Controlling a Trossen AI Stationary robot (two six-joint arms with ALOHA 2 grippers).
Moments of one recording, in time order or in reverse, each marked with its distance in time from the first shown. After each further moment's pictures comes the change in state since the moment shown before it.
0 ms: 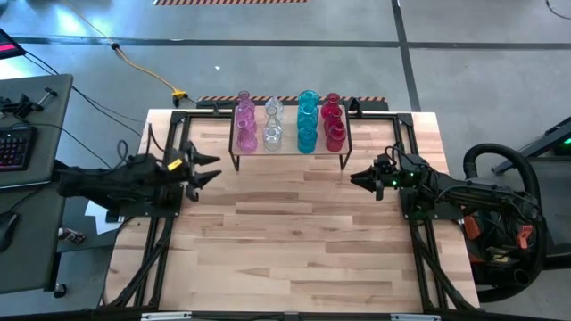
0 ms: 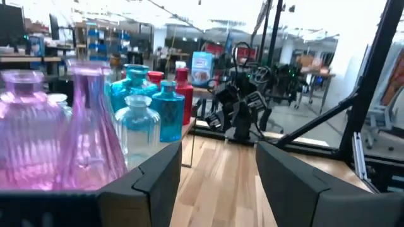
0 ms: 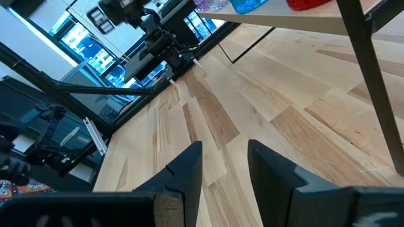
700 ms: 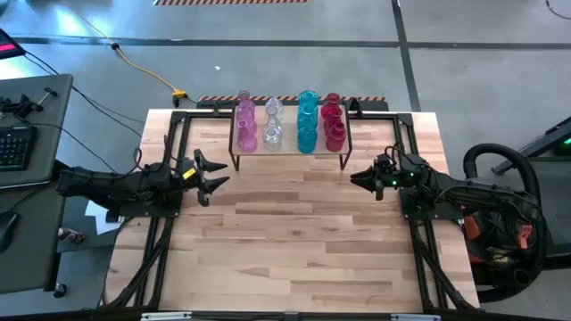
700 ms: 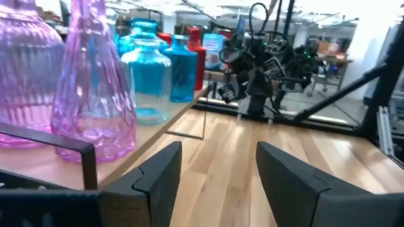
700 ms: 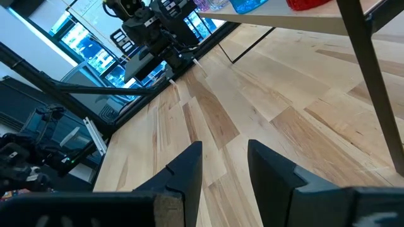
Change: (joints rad) left arm 0.000 0.019 -0.229 0.199 -0.035 -0.001; right arm 0.000 0.000 0.000 0.000 0.000 0.000
